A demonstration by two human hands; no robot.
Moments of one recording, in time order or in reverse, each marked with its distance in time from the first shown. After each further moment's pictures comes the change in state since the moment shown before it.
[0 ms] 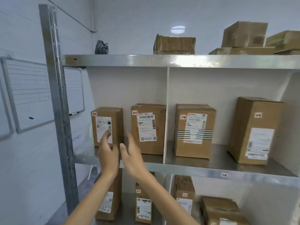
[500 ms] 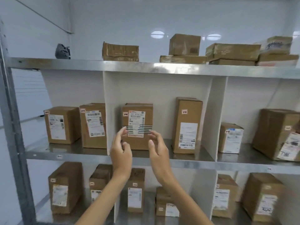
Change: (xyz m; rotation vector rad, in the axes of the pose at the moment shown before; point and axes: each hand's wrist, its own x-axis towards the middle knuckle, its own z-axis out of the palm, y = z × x) left_hand -0.190 0.158 0.135 -0.188 -0.136 0.132; right_hand -0.141 0.012 -0.258 -0.035 0.347 -0.089
